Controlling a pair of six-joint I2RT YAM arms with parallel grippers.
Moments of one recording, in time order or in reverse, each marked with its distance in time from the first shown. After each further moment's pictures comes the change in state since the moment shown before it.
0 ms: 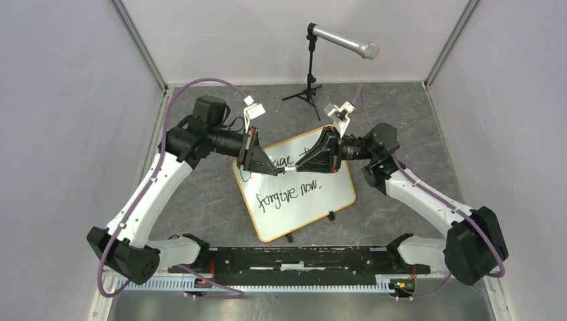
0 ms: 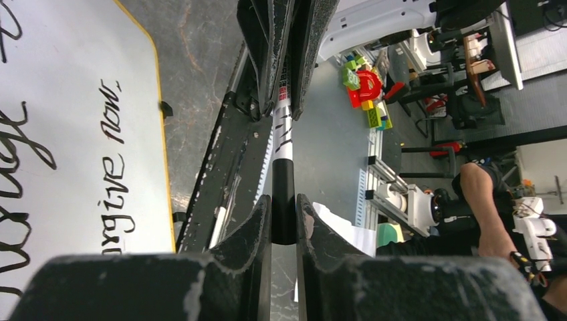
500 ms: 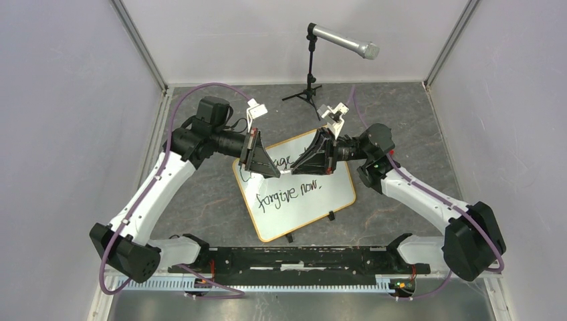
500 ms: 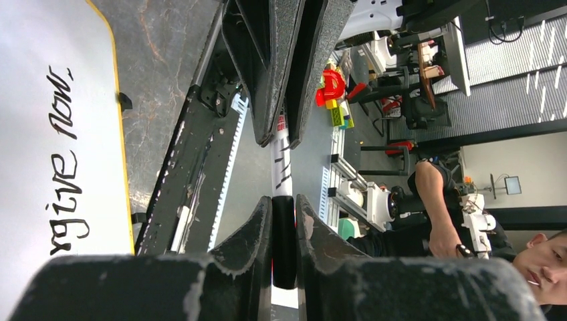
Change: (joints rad) left arm -0.002 0.012 -0.034 0.053 0.082 -0.132; right arm 0.050 0.032 0.023 0.049 -0.006 0.016
